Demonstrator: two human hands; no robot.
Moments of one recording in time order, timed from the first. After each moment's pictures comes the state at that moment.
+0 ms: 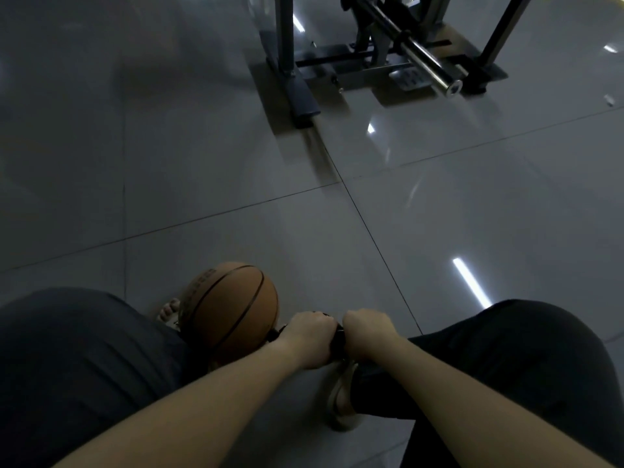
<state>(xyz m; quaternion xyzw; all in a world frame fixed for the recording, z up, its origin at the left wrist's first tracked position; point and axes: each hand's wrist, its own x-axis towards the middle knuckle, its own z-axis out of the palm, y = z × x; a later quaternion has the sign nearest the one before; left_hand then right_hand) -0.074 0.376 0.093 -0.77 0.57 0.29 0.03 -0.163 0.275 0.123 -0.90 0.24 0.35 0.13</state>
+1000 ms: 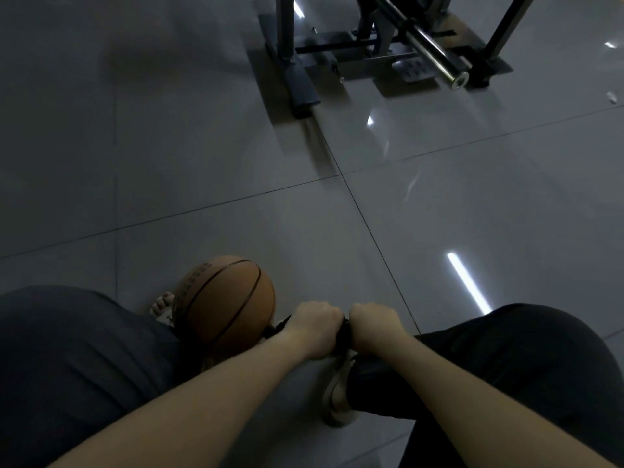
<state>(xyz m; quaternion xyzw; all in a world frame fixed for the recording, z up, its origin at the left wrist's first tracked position) -0.074 0.358 0.095 -0.76 0.60 0.24 0.04 -0.163 0.264 0.122 -0.89 0.28 0.34 0.13</state>
